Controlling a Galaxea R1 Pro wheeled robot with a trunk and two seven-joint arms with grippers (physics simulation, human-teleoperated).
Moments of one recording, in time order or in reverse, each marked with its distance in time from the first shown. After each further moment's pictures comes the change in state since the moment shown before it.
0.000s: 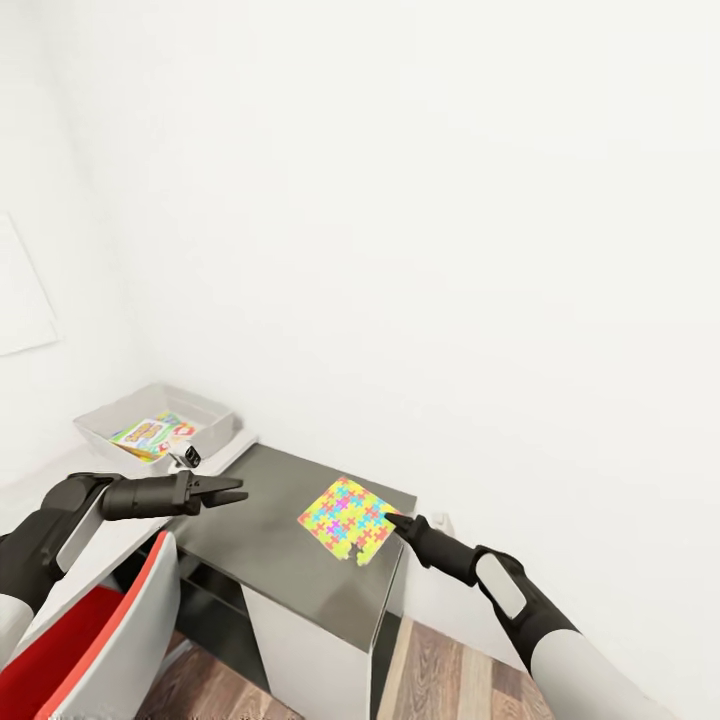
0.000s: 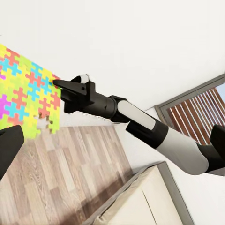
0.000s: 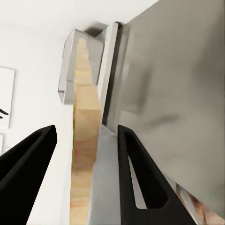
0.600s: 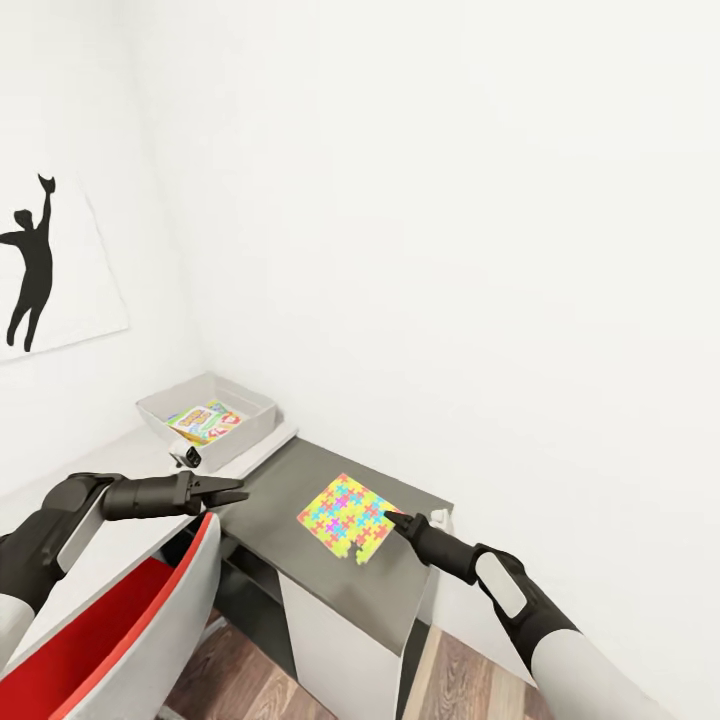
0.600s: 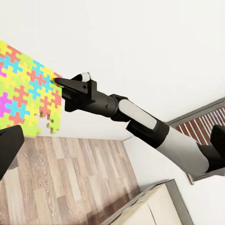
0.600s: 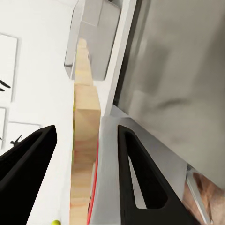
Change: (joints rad) left arm 0.000 -0.001 -0.002 0.000 -0.001 -0.002 0.000; right arm 0.004 0.000 0.003 -0.020 0.002 0.000 -0.002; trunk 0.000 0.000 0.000
